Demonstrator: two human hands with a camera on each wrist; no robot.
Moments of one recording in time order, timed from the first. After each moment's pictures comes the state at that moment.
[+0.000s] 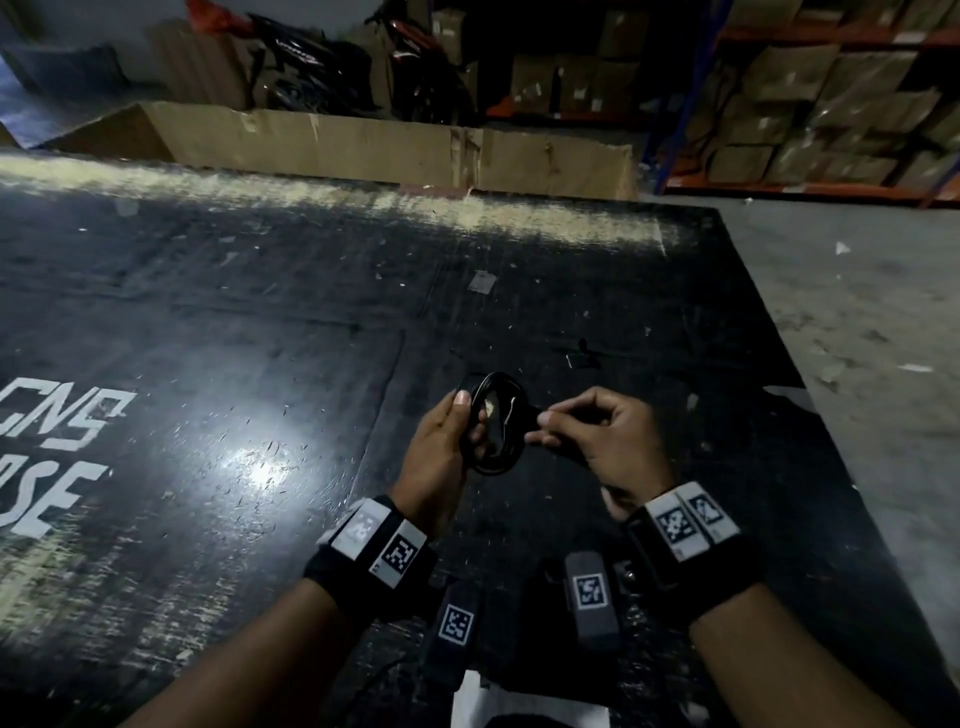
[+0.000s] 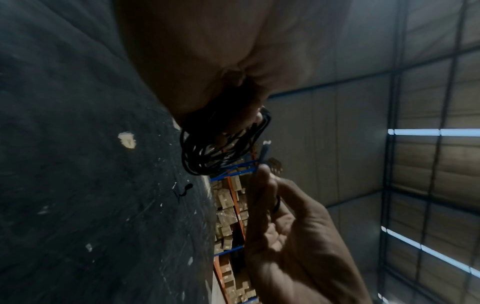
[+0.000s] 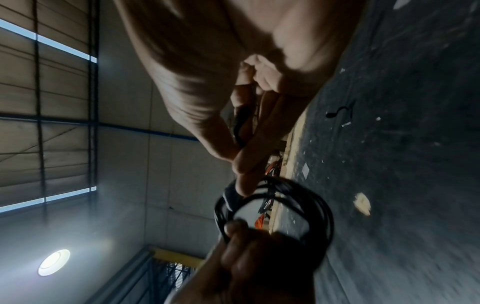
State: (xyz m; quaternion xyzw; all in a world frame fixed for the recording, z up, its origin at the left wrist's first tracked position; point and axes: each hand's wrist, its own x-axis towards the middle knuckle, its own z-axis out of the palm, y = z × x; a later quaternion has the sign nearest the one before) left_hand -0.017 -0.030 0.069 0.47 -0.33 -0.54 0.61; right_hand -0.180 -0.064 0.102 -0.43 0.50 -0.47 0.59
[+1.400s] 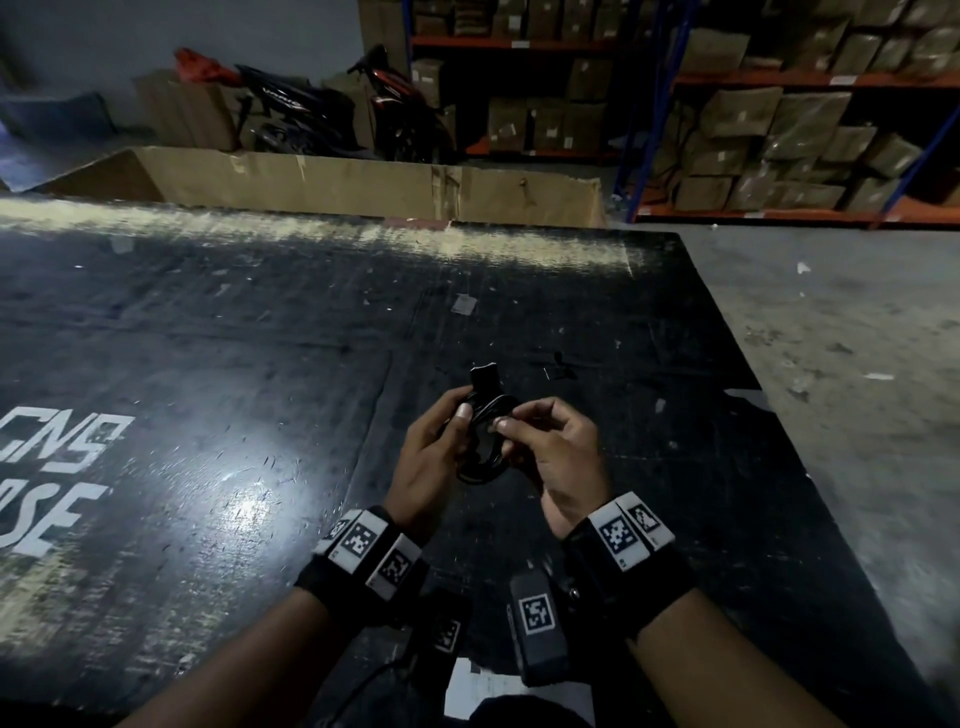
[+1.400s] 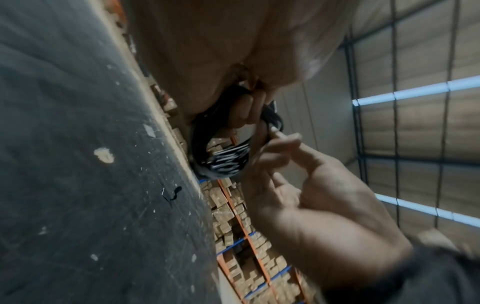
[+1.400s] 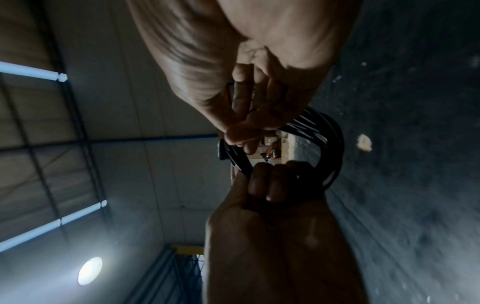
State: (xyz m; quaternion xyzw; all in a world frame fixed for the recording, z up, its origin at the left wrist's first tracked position) left_hand -0.022 -0.001 0.089 0.47 -0.48 -0.45 0.59; right_hand -0.159 -0.019 0.118 -0.39 0.47 -0.52 0.60
